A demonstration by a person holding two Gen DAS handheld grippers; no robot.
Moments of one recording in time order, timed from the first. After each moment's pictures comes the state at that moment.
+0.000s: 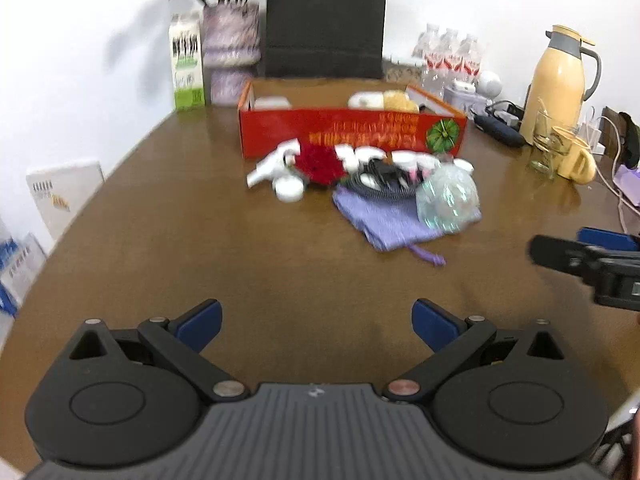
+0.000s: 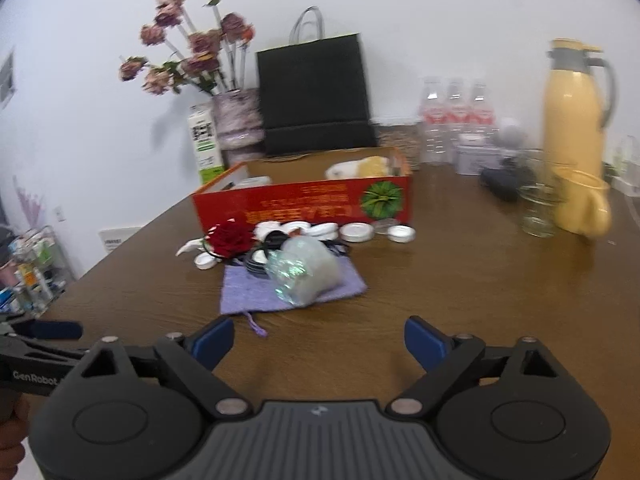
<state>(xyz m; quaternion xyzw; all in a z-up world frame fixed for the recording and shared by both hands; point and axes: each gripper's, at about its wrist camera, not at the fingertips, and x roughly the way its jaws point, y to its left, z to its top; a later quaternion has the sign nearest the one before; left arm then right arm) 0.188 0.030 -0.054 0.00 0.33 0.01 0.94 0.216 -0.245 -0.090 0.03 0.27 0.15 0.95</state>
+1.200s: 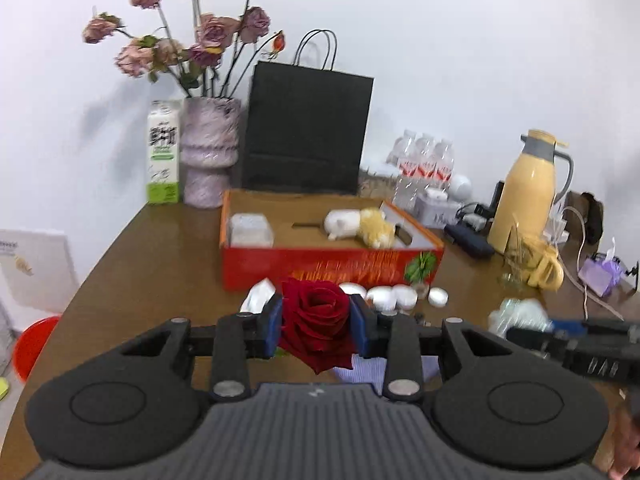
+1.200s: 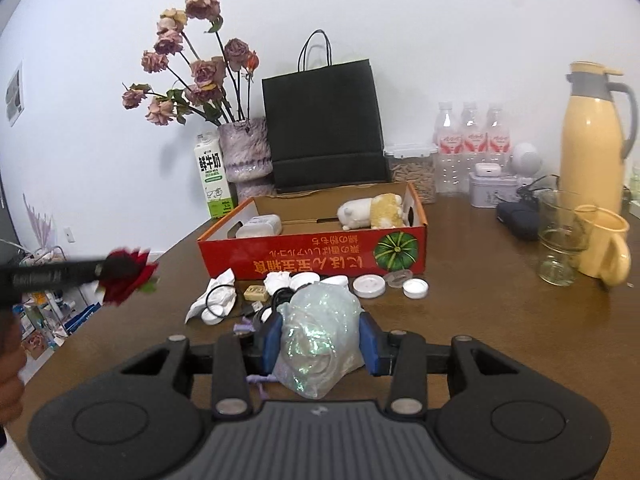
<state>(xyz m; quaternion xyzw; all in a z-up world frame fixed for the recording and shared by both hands) 0.211 0.068 0.009 -0.05 0.22 -0.05 0.97 0.238 -0.243 -0.051 0.05 0.24 0.16 0.96</state>
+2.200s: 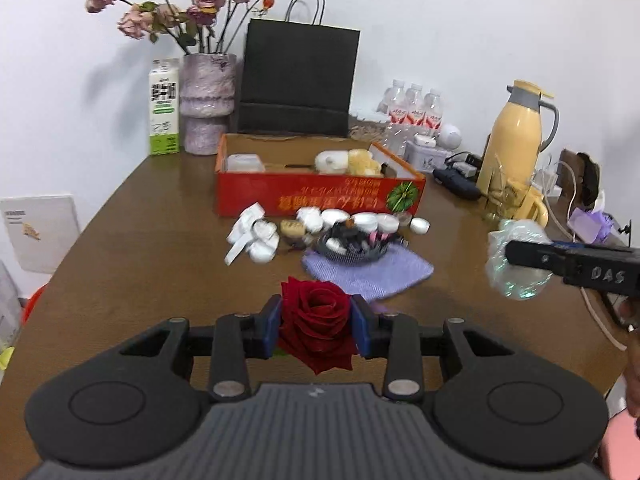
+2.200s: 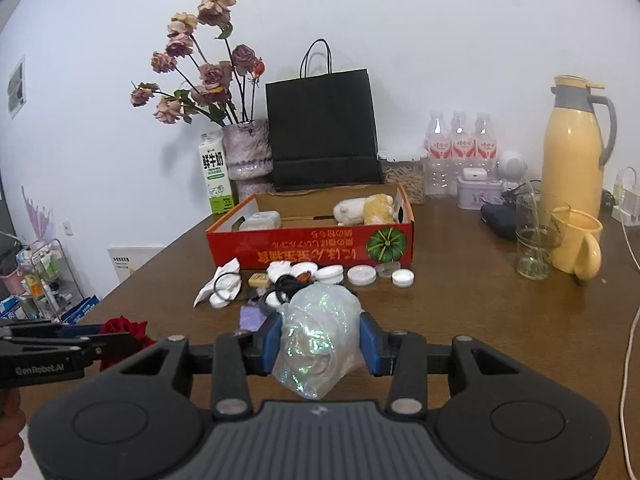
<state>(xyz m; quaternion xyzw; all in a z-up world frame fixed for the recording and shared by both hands) 0.171 0.051 -0.011 -0.04 0.28 -0.06 0.96 0.204 -0.247 -0.040 0.03 0.24 0.15 0.96</state>
